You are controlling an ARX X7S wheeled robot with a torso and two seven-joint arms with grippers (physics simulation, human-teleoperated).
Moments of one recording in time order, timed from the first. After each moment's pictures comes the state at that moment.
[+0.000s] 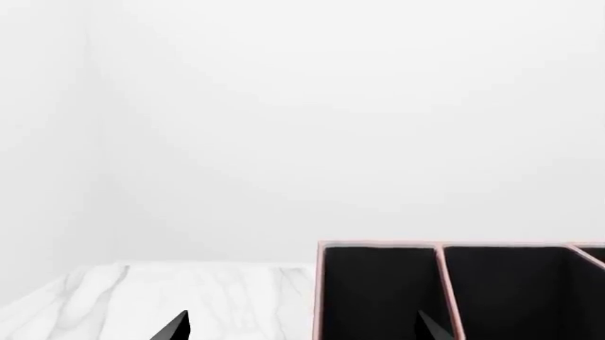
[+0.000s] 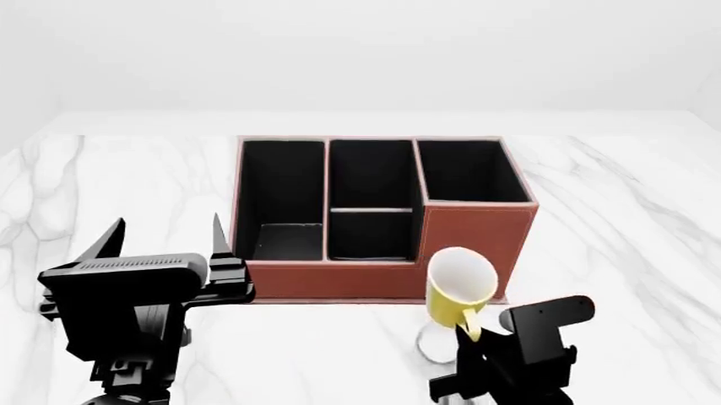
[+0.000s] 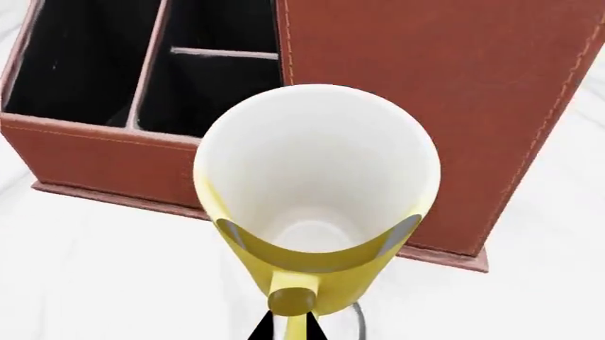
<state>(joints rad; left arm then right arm) -0.12 -0.24 0.05 0.76 -0.21 -0.67 -0.32 0.09 0.29 -0.01 -0.55 0.42 1.02 -0.02</state>
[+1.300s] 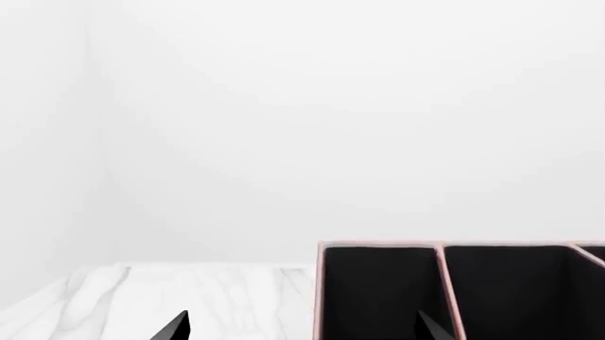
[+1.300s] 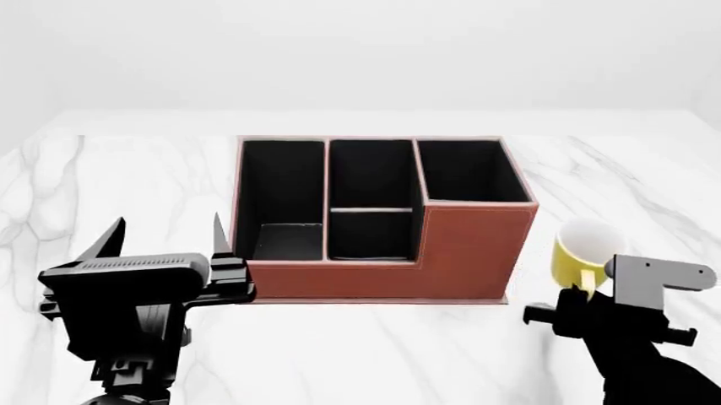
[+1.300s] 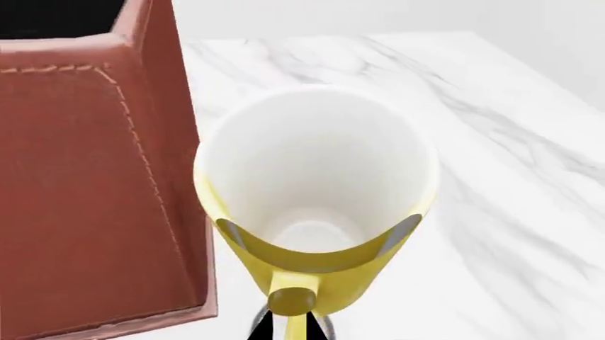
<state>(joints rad) -0.13 -0.27 0.06 0.76 -0.23 -0.67 -0.35 0.31 0.36 0.19 -0.26 0.35 1.02 0.16</state>
